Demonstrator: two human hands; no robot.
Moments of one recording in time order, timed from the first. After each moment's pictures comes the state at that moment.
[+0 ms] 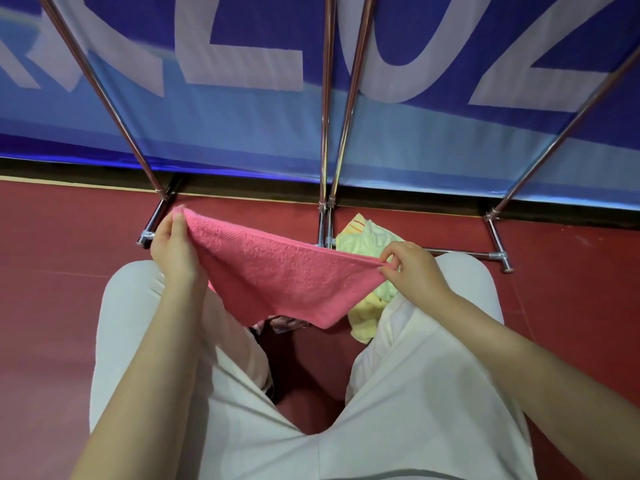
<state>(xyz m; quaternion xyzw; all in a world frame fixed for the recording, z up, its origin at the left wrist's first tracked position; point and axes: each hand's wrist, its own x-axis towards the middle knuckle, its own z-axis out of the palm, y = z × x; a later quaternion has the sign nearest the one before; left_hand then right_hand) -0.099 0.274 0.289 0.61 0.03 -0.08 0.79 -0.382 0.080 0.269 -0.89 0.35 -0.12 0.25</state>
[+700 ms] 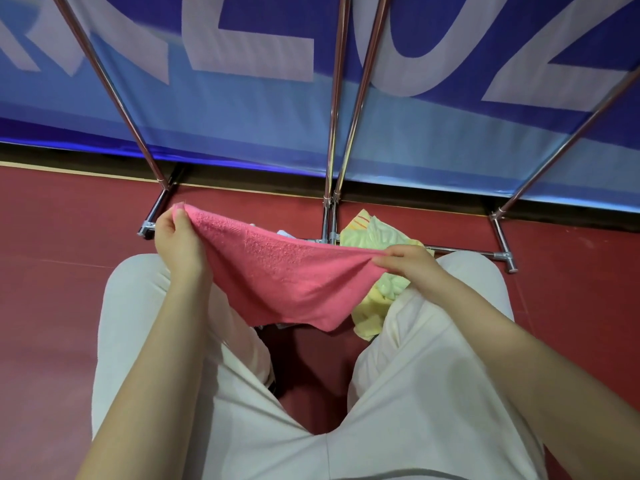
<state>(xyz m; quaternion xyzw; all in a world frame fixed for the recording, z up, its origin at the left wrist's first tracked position) -0.090 0.278 0.282 0.71 0.02 -0.05 0.70 -0.361 0.071 0.257 -0.68 0.39 -0.10 0.61</state>
